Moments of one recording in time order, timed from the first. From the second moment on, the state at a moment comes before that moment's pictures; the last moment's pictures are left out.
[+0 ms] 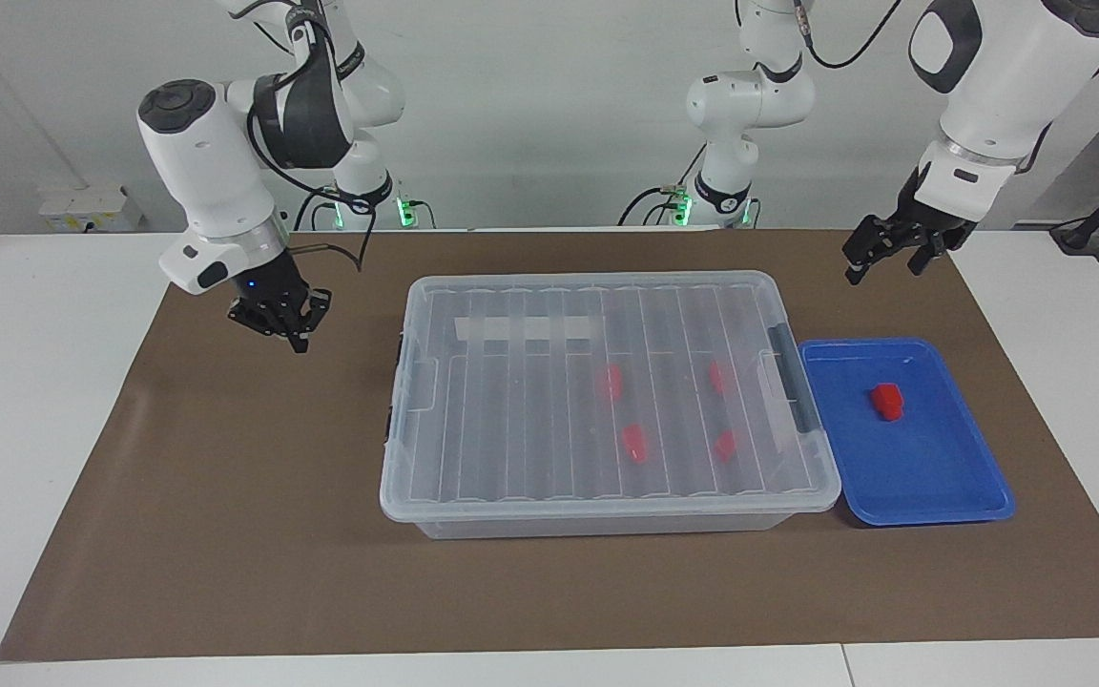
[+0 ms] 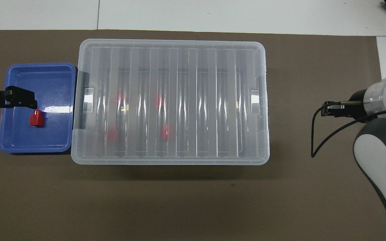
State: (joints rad) left arm 0.00 -0.03 -0.05 -1.66 -0.02 1.65 -0.15; right arm -0.01 -0.06 0.03 -1.89 0.02 1.90 0.13
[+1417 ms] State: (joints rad) left arm 0.00 -0.03 -0.05 -1.66 -0.02 1.65 -0.15; right arm -0.05 0.01 0.04 -1.53 -0.02 1.51 0.22
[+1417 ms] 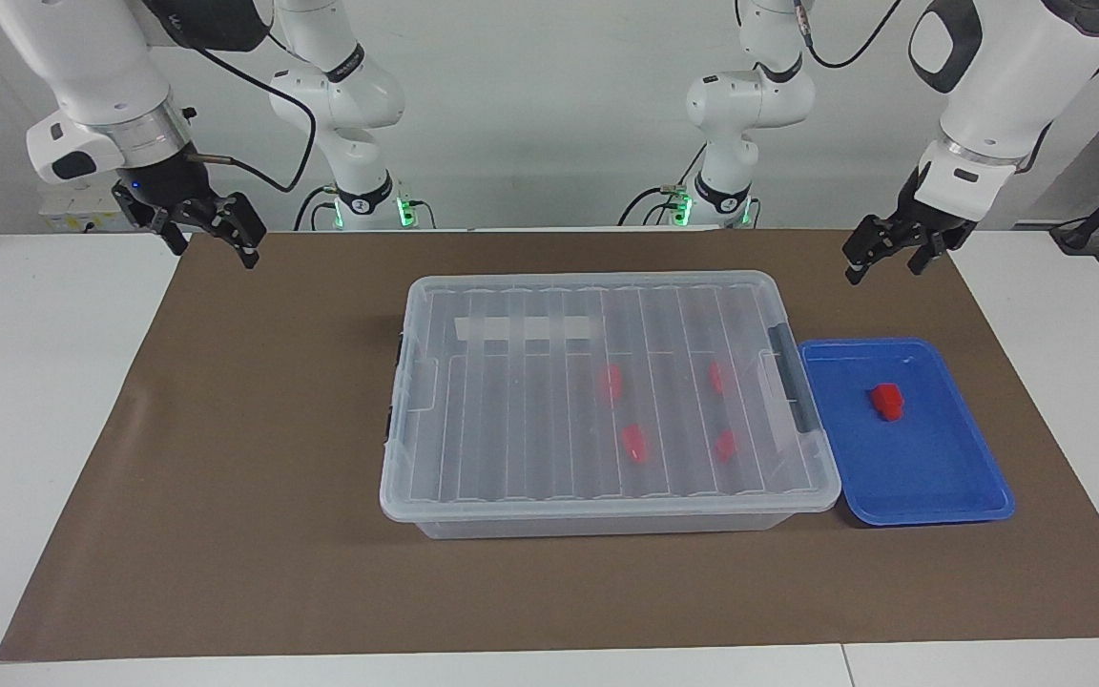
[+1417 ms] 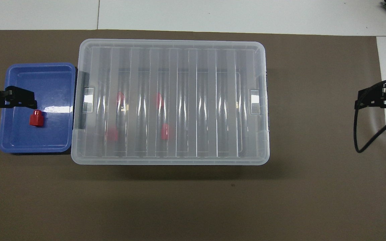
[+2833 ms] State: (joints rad) left arm 0.00 -0.03 -0.05 -1.66 -0.02 1.65 -0.15; right arm -0.05 -0.01 0.04 -1.58 0.01 1.53 0.22
